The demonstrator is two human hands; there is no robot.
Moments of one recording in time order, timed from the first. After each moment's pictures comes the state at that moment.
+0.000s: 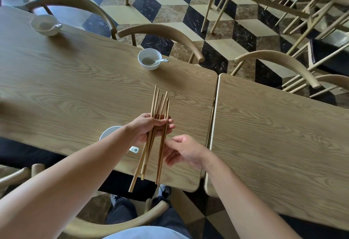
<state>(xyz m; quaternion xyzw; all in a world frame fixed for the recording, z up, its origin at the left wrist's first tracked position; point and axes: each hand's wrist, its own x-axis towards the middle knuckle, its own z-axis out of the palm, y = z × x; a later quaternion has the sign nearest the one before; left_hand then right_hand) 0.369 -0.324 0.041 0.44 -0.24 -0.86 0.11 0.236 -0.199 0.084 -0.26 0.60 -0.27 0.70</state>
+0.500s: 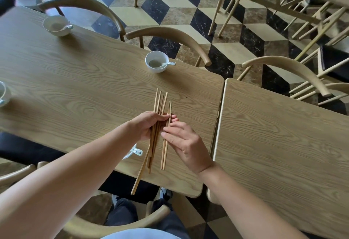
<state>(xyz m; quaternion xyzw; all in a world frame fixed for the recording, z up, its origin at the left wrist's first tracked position) 0.366 -0.342 0.052 0.44 -0.17 -0.88 0.08 0.238 -0.205 0.065 -0.75 0.55 -0.36 0.09</state>
